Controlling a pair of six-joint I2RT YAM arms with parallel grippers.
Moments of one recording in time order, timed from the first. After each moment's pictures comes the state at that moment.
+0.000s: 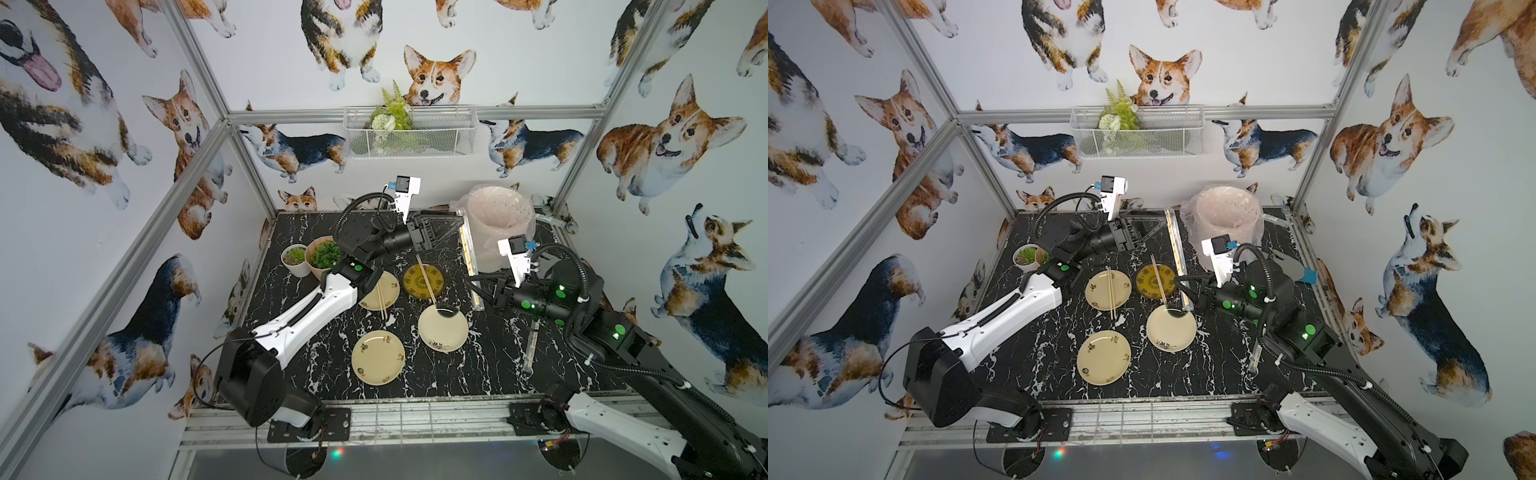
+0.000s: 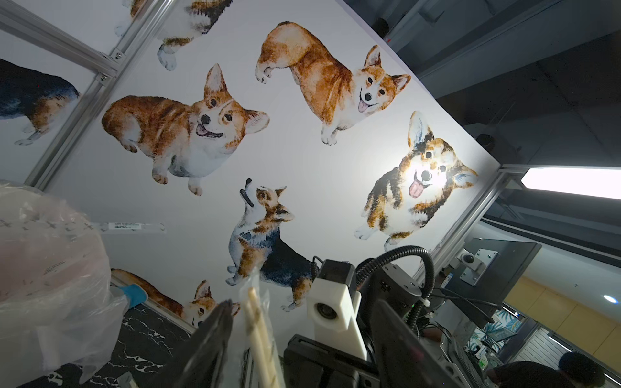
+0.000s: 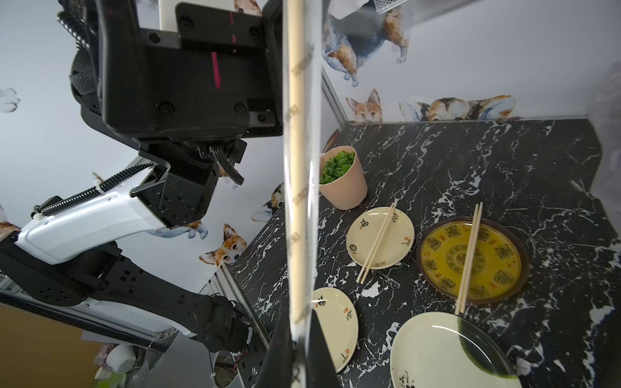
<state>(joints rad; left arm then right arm) -0.66 1.46 1.23 0.71 0.77 -1.05 0.74 0.82 1.01 -0.40 -0.34 0.54</state>
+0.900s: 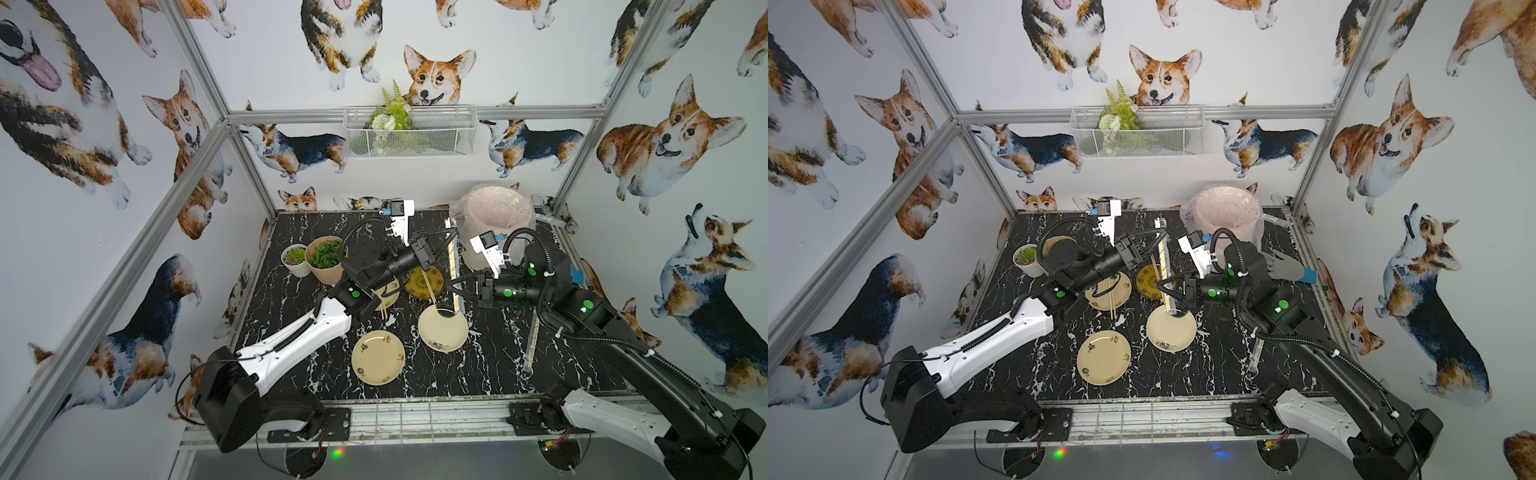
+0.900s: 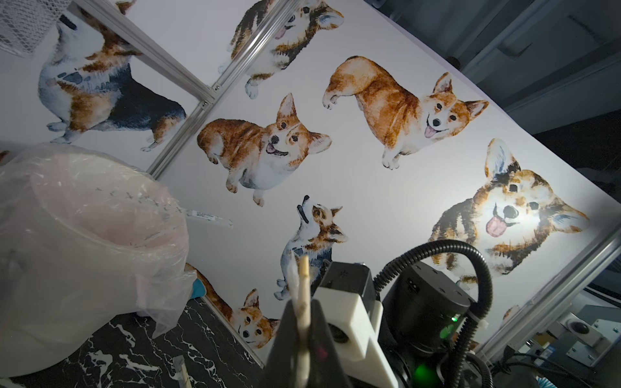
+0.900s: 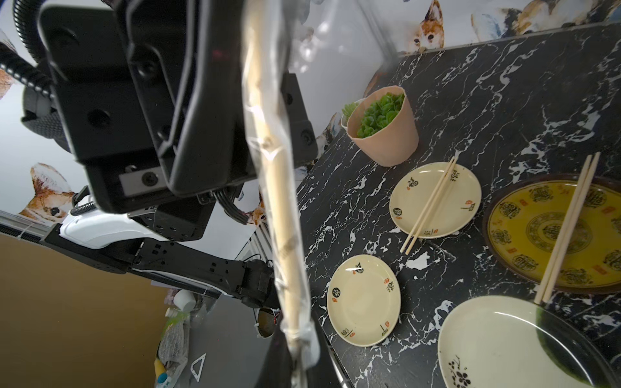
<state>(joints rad) -0.80 1.32 1.01 0.58 0.38 -0.90 0.66 0.99 1.05 -0.38 -0.61 0.58</state>
